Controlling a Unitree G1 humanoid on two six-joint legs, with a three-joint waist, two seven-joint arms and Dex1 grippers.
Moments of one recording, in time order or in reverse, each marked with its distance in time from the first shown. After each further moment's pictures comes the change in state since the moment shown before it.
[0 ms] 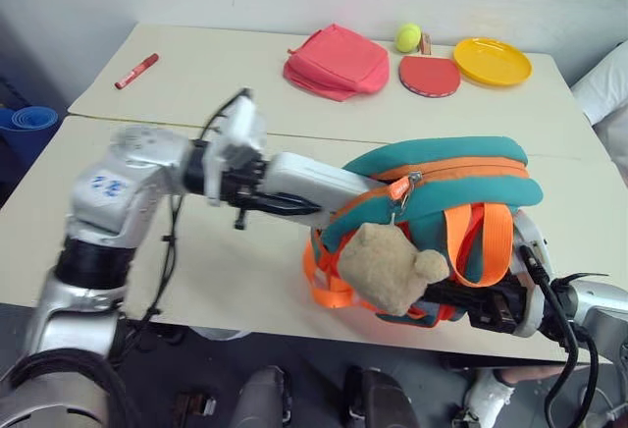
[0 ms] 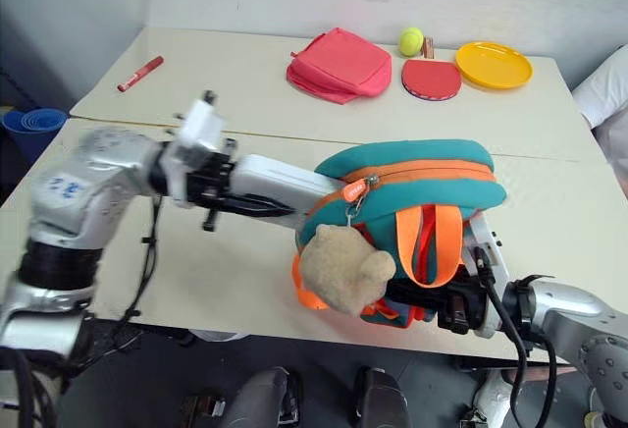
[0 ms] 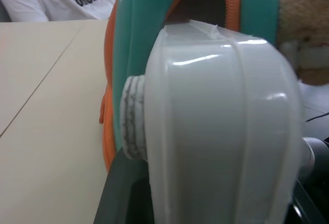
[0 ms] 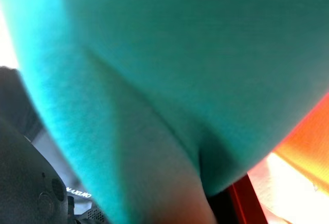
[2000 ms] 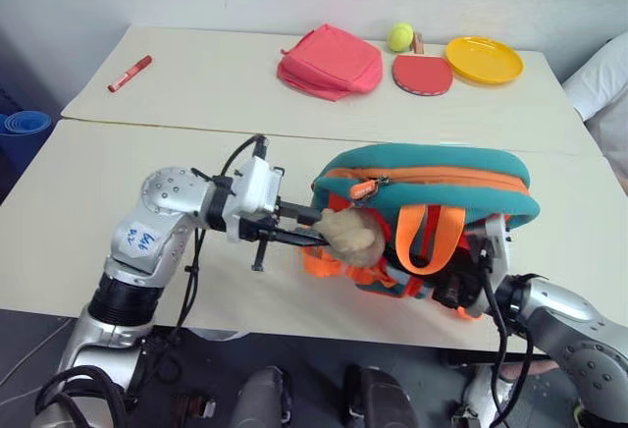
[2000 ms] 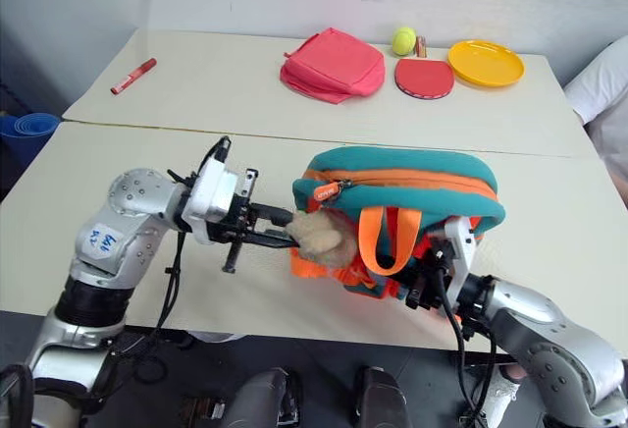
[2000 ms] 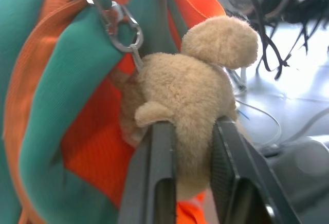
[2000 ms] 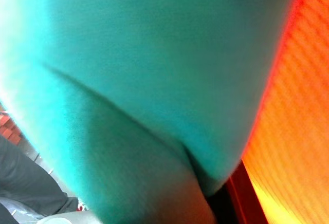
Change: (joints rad) left arm 0.218 0.044 0.120 -0.087 -0.029 -0.203 -0.074; right arm -0.015 0.219 0.099 -0.018 -0.253 -0.148 -0.175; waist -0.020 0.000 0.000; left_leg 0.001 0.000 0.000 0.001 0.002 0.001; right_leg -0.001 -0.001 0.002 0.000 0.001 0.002
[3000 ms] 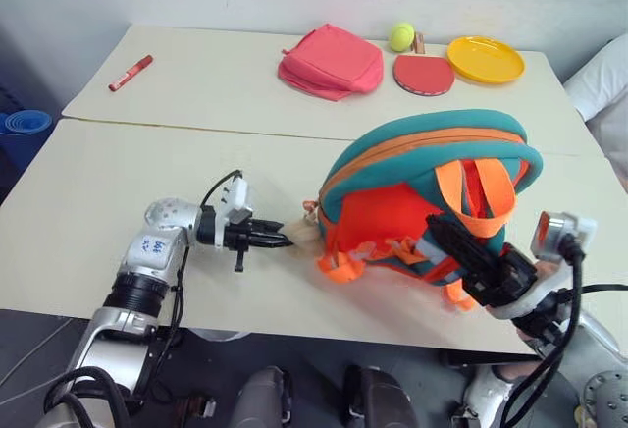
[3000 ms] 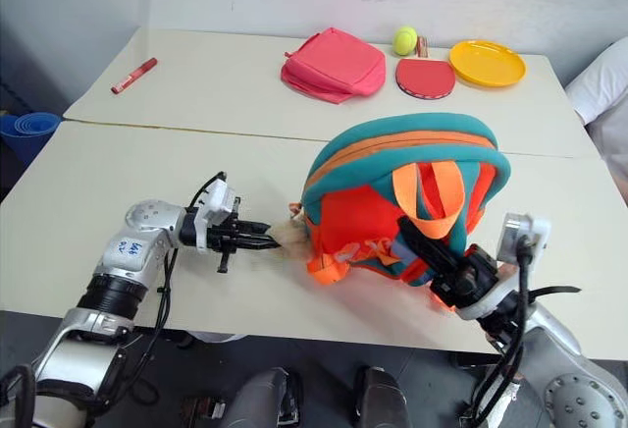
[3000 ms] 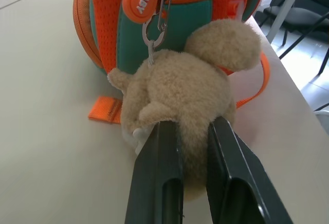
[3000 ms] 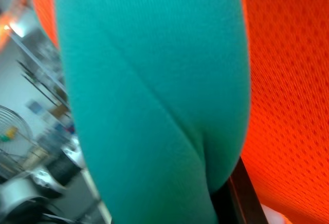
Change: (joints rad) left arm 0.073 -0.071 -0.032 0.518 0.204 -0.269 -0.032; right arm 0.105 0.165 -0.092 -0.004 0.247 -0.129 -0.189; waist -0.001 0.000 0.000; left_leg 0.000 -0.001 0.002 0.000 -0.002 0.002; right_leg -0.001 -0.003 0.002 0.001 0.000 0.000
